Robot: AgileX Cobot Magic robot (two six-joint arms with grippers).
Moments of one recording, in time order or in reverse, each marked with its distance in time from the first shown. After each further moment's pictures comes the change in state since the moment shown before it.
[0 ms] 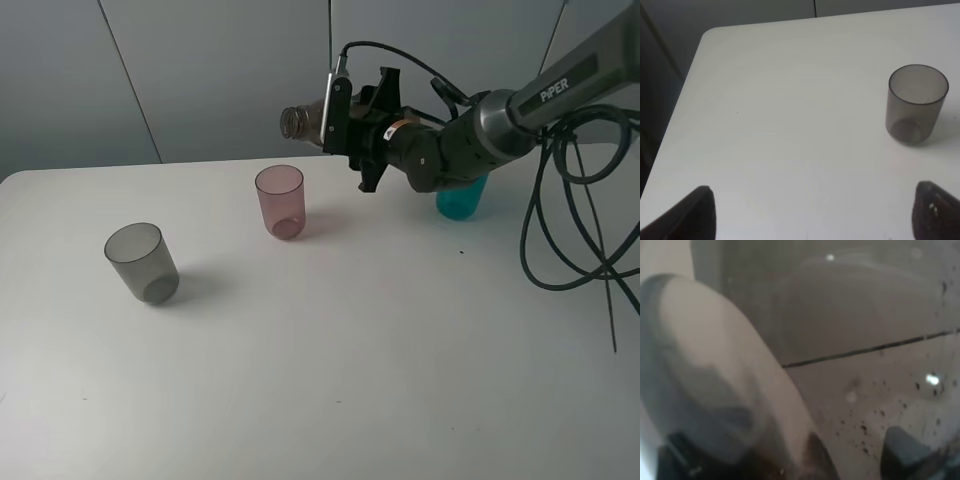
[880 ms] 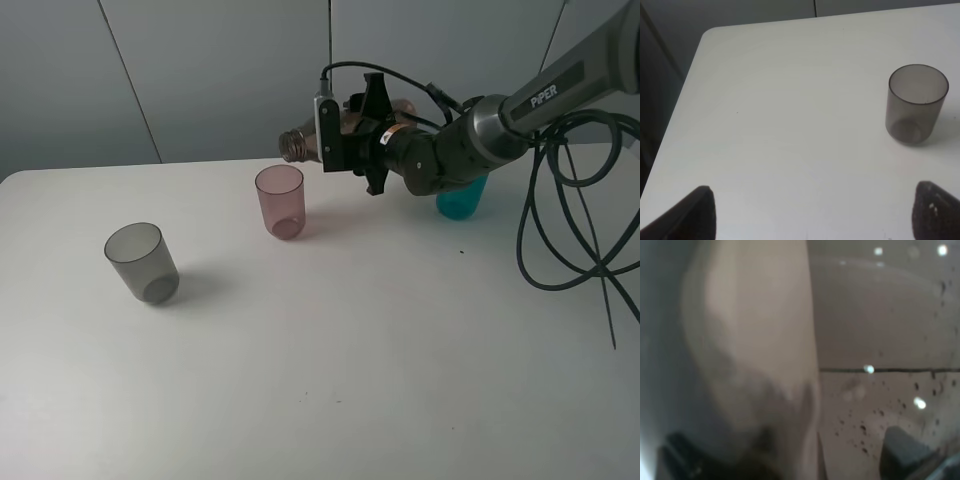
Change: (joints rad) left arm 0.000 0.000 0.000 0.000 0.000 0.000; right arm 0.000 0.019 -0.014 -0.026 0.005 -0.206
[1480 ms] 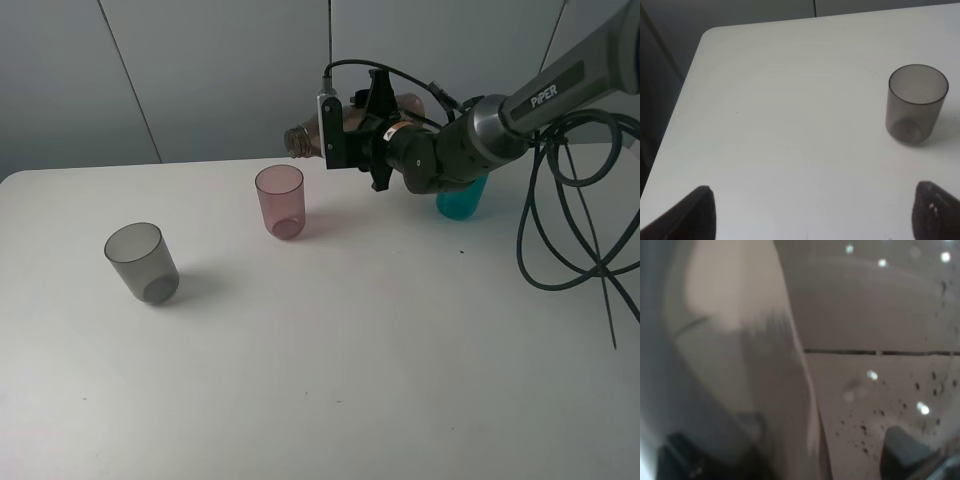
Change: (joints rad) left arm 0.000 0.000 0.000 0.000 0.000 0.000; right arm 0.000 0.000 0.000 0.078 -0.031 -0.079
